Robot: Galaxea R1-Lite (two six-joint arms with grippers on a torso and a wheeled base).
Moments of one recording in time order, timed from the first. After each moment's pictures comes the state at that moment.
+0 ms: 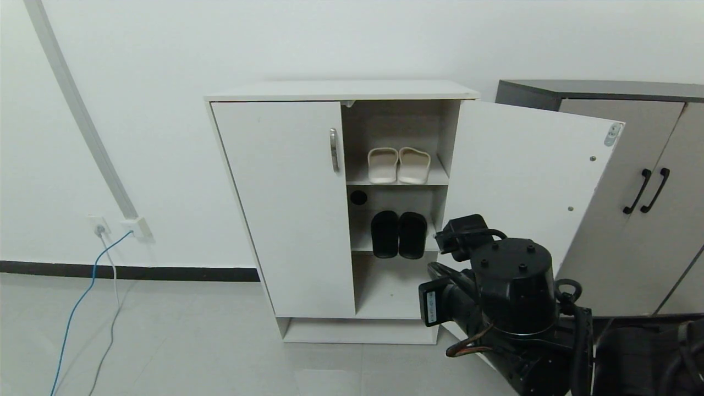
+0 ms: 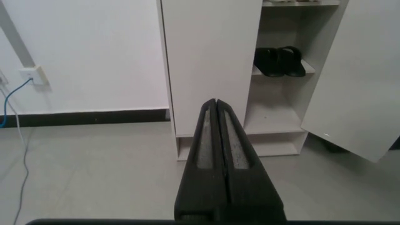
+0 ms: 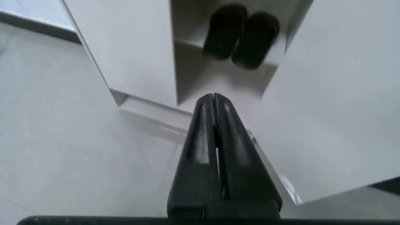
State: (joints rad) left arm 0.00 0.00 0.00 0.00 -0.04 0.01; right arm 0.94 1.80 -0.77 -0.74 -0.62 0.18
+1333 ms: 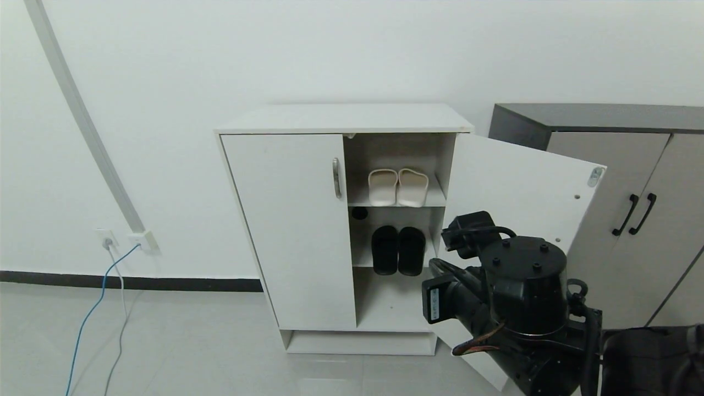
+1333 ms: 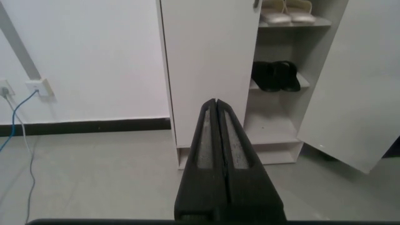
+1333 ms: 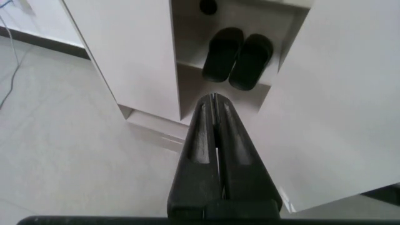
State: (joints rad) left arm 0.00 0.00 0.00 0.00 -0.03 0.01; right arm 0.93 1.79 -0.75 -0.79 -0.62 0.17
